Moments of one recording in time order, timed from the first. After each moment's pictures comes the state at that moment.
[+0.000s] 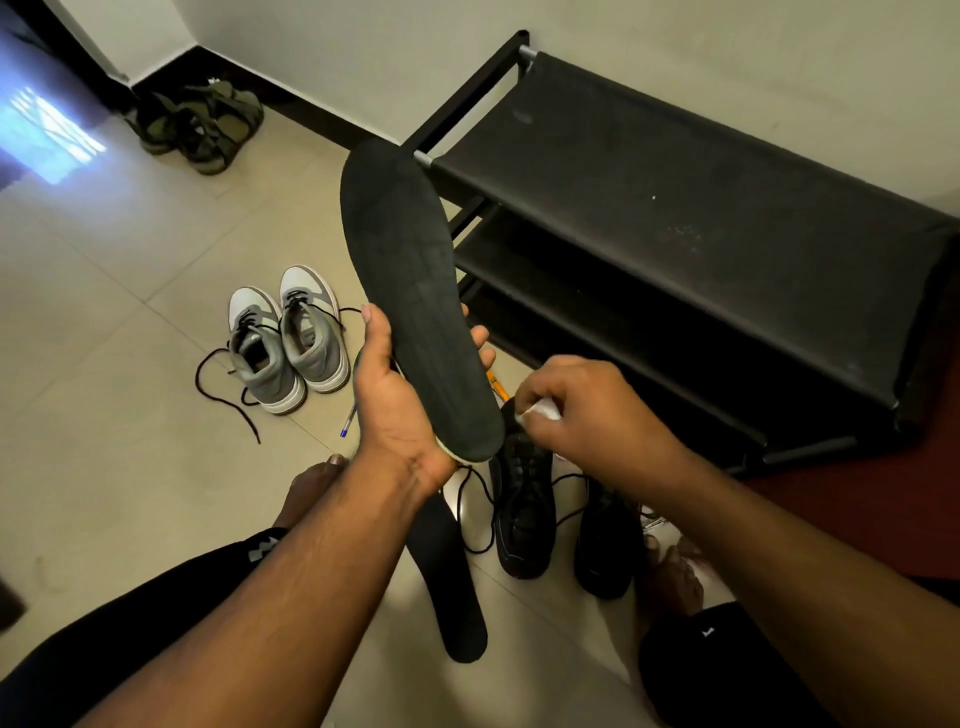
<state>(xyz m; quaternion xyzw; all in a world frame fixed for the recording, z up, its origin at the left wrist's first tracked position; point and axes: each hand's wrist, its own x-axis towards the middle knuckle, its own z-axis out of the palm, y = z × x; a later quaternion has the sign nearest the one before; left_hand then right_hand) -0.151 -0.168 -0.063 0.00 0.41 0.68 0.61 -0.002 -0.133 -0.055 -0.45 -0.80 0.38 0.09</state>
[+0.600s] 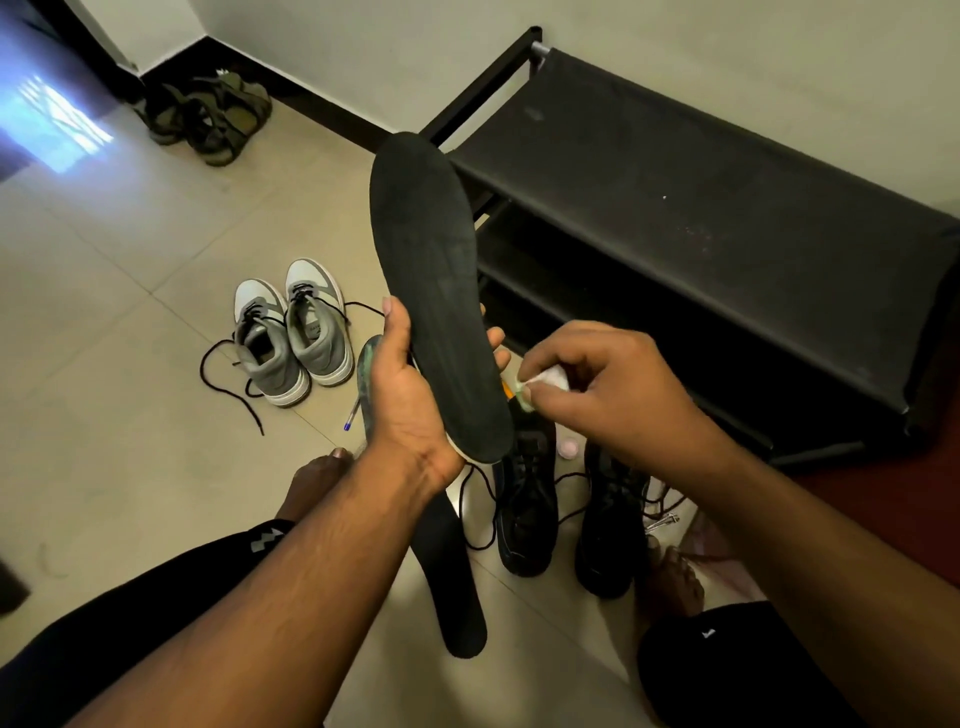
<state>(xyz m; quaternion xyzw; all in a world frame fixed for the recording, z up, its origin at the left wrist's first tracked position) -0.150 -0.170 -0.058 0.00 0.41 0.64 0.64 0.003 -0.126 -0.043 -0.40 -0.78 0.43 0.22</state>
